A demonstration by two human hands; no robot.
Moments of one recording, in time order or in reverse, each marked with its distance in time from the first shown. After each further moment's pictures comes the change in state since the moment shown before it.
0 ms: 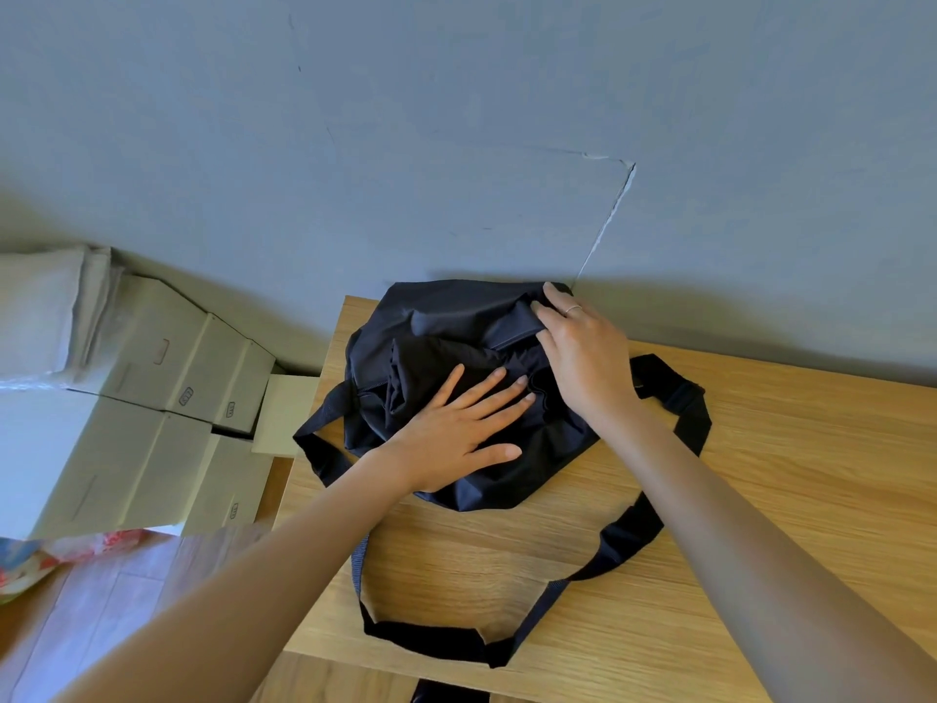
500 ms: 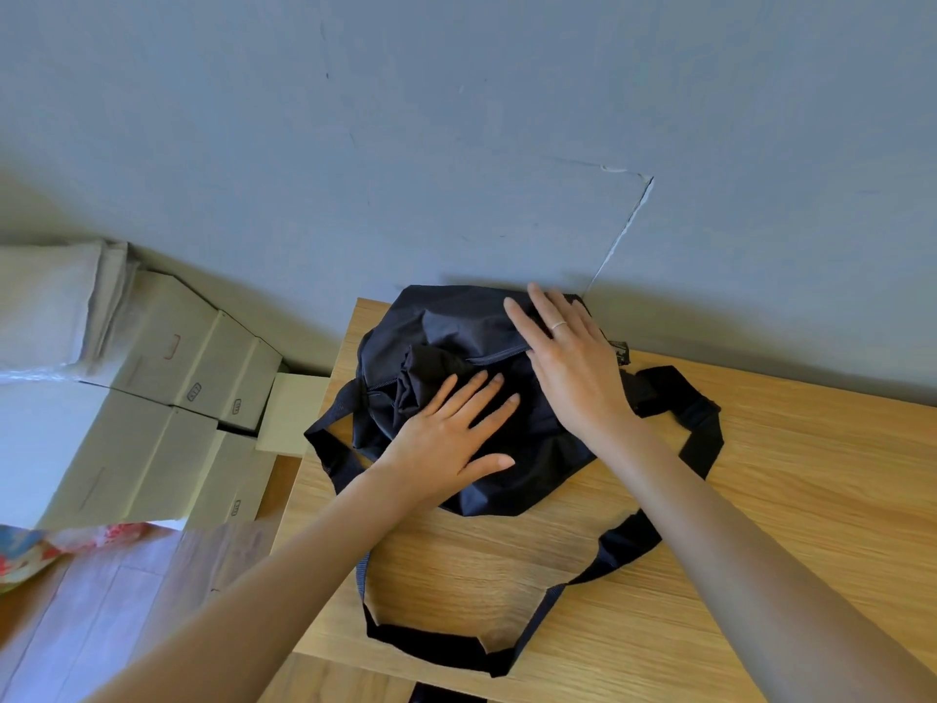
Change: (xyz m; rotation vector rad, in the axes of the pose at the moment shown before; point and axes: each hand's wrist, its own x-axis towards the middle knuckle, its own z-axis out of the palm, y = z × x) left_hand -0.021 0.003 -0.003 0.110 0.128 -0.098; right_hand 0.000 -0.010 0.010 -0.153 -0.012 -0.198
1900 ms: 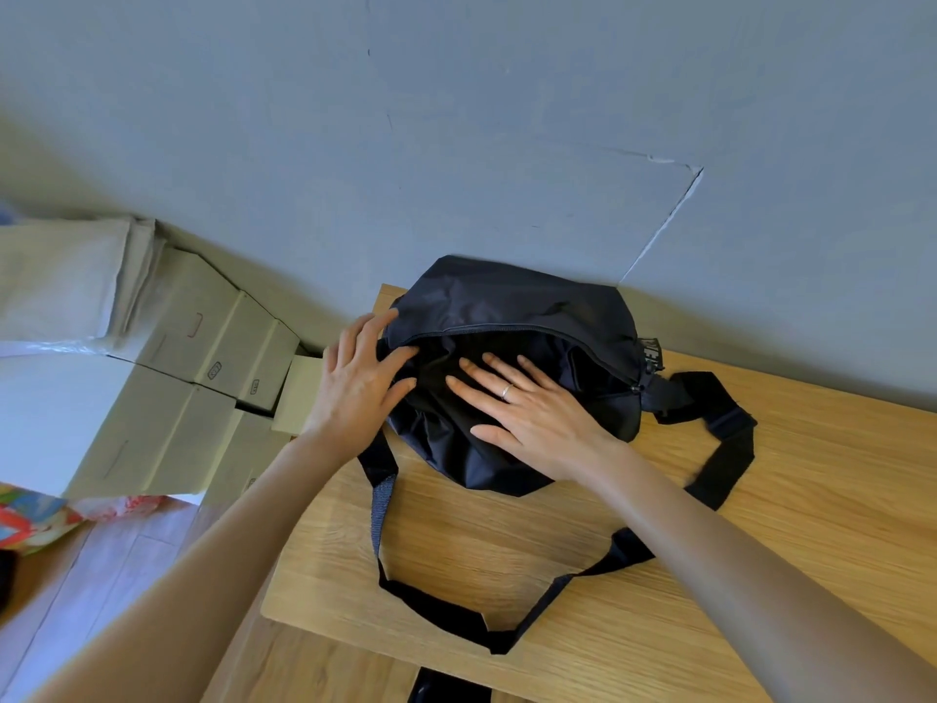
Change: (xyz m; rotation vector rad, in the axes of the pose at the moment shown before) left_hand -0.045 -0.076 -0.008 -0.066 0.342 -0.425; right_hand -0.019 -0.047 0.014 0.122 -0.492 -0.348
